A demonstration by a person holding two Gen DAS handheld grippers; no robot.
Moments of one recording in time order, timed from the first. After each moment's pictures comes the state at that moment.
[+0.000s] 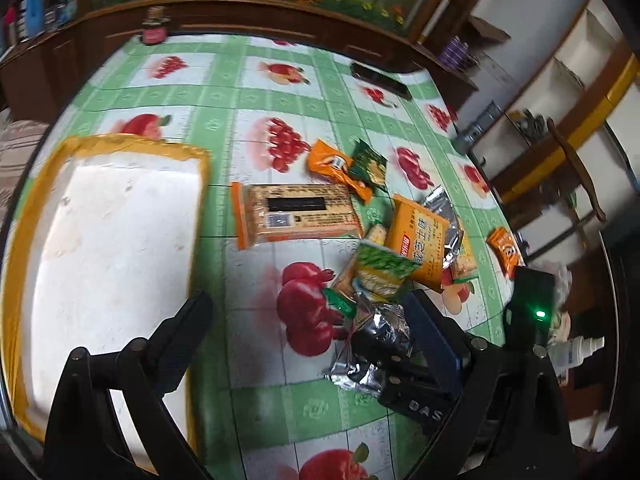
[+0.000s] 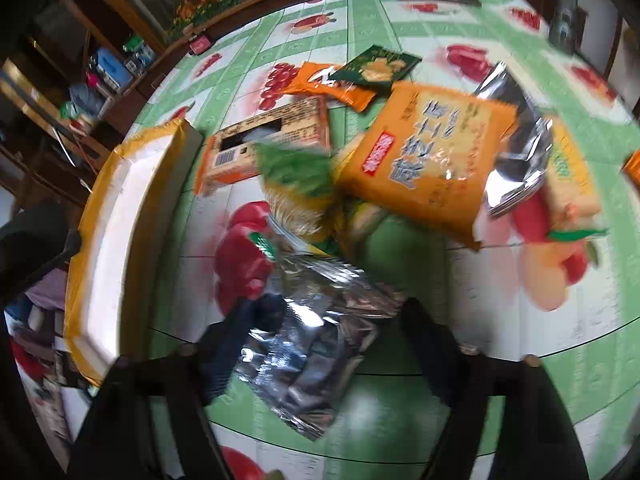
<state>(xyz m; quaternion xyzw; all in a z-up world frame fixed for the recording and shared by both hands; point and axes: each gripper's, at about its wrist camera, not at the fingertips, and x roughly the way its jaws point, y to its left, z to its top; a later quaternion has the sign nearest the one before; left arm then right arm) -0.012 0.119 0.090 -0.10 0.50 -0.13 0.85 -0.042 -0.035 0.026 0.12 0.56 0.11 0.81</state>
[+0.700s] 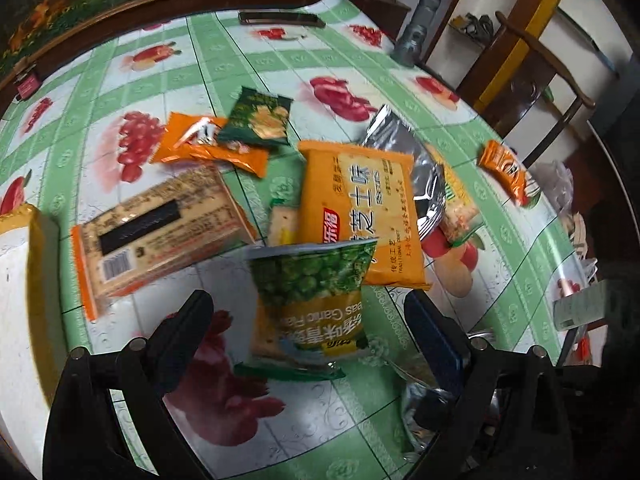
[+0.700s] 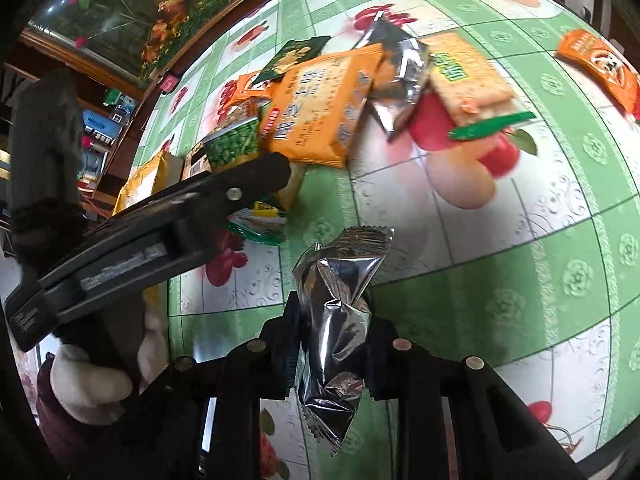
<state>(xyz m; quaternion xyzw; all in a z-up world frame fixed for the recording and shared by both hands) 0.028 0.015 0.030 0.04 0.52 -0.24 0.82 -0.089 -0.110 0.027 0.23 0.58 0.09 0.78</state>
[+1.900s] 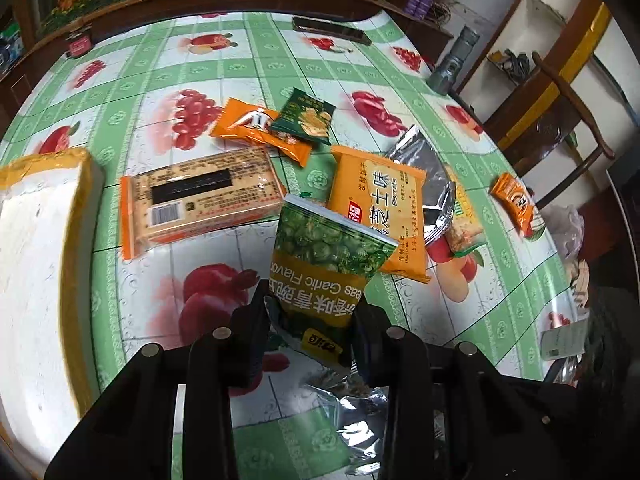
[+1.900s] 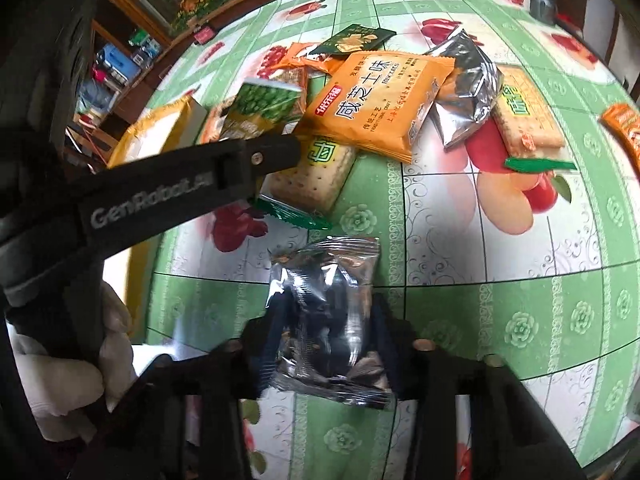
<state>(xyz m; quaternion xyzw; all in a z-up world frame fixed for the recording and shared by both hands) 0.005 0.045 0.050 -0.03 0.52 -0.17 0.84 -0.089 -0.072 0.033 0.13 0.58 0.13 0.79</state>
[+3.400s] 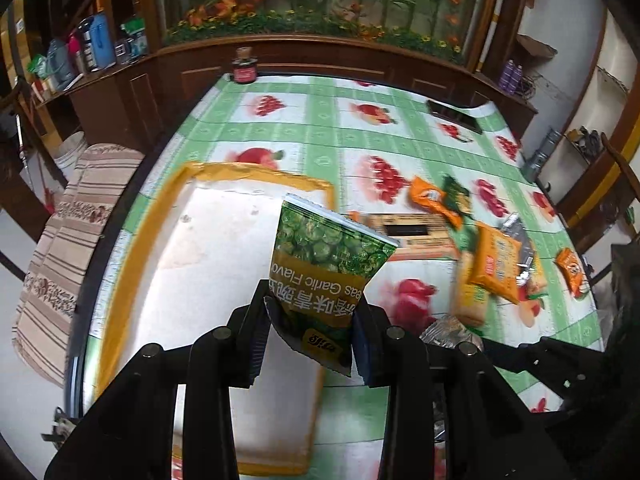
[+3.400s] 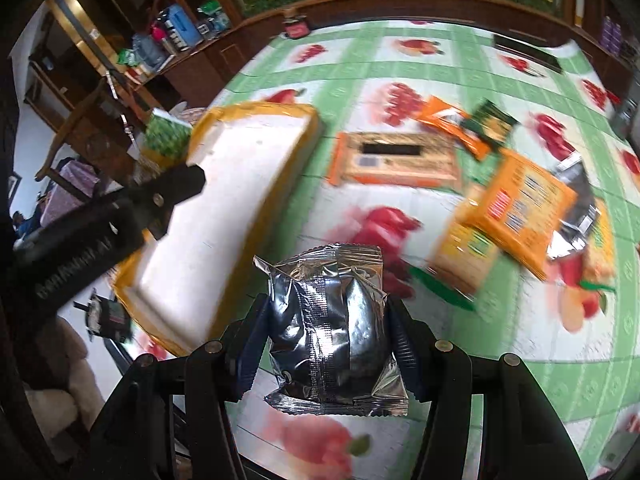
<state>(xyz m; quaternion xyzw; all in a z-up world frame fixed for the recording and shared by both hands) -0.046 0.191 0.114 -0.05 0.45 0.02 0.89 -0.072 0.043 0.092 0.02 0.54 0.21 0.81</state>
